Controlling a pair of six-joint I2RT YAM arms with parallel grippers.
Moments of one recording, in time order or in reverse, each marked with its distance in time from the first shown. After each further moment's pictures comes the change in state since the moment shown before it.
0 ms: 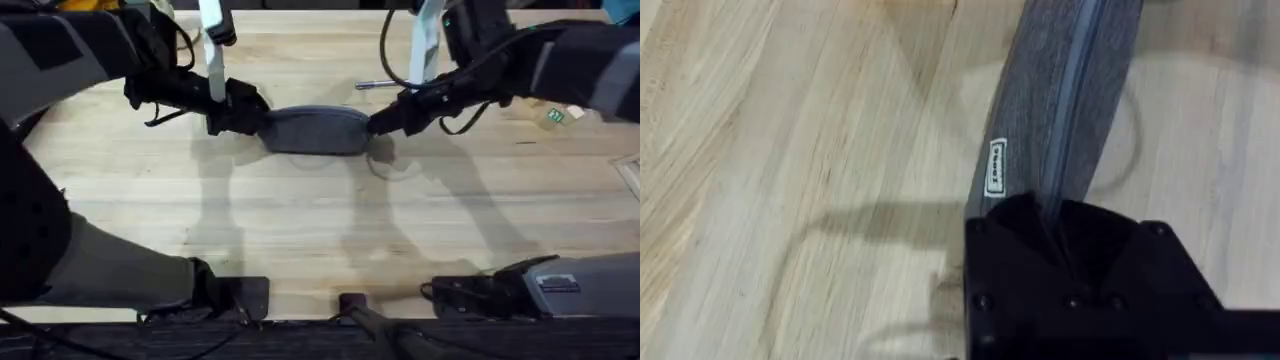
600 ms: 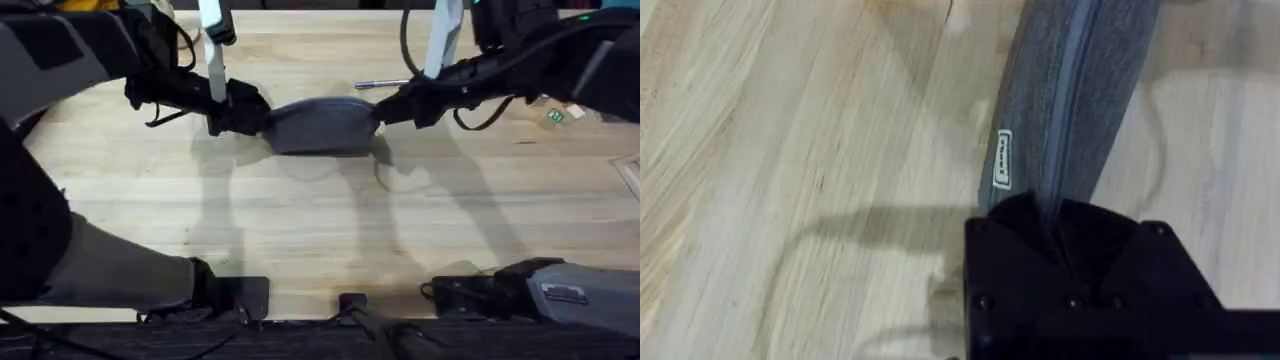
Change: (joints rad) left arm -0.003 0.000 0.000 -0.009 0.013 0.000; right arm -0.001 -0.142 0.000 -0.010 0.007 0.000
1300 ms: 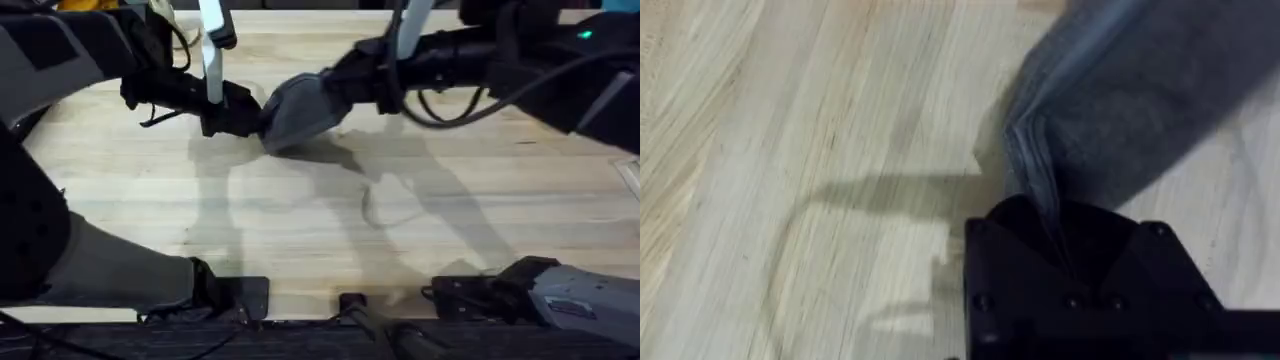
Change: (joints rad) left arm 0.017 0.000 0.000 0.005 -0.075 -0.002; right arm 0.234 -0.099 0.000 0.360 -0.024 0.058
